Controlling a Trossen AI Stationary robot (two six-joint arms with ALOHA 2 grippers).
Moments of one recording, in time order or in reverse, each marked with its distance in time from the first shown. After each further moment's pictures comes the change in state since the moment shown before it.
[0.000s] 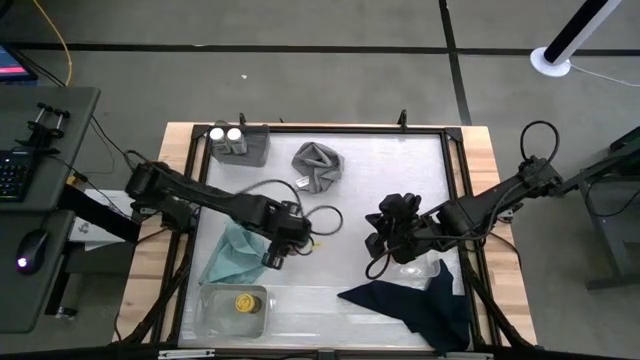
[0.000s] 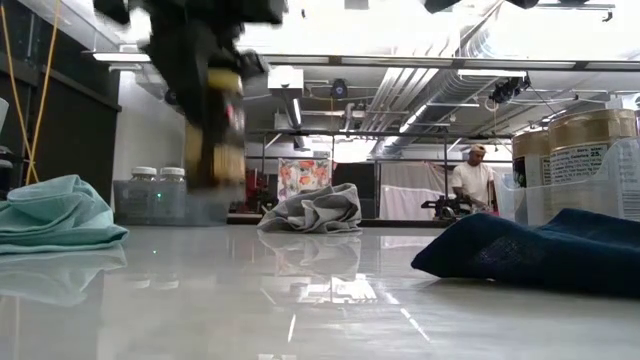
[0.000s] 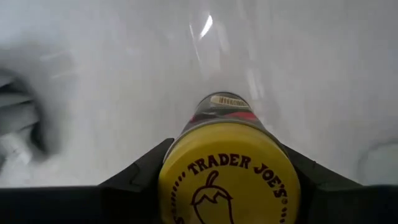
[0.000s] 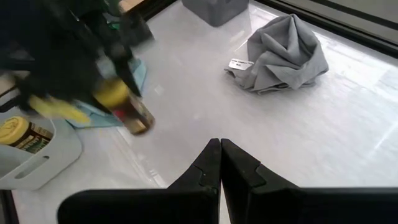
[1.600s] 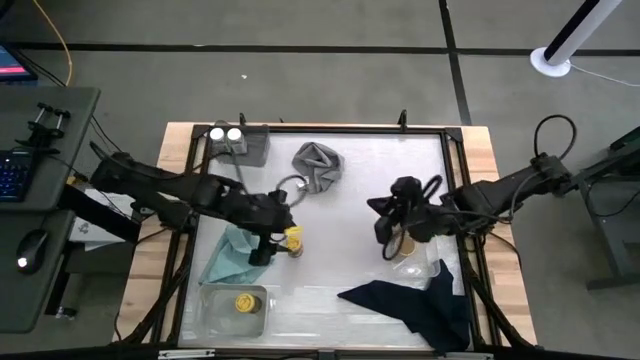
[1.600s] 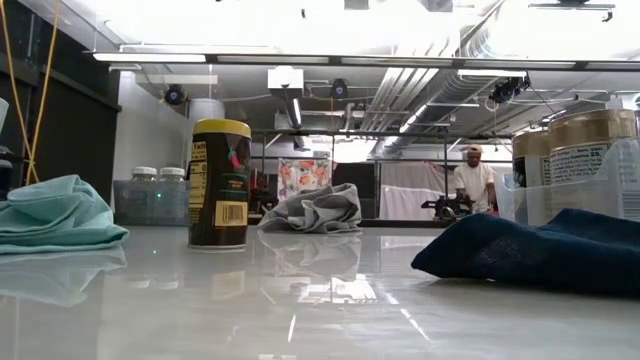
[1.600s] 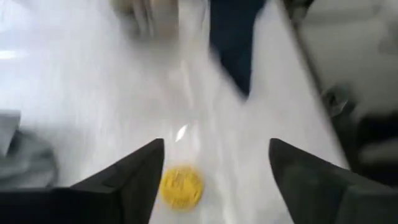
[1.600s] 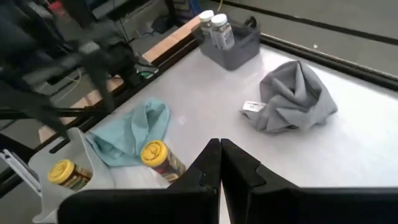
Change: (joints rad) left arm -0.029 -0.309 0.001 0.183 0.059 -0.163; right arm -0.051 -0.116 0.000 0.128 0.027 -0.129
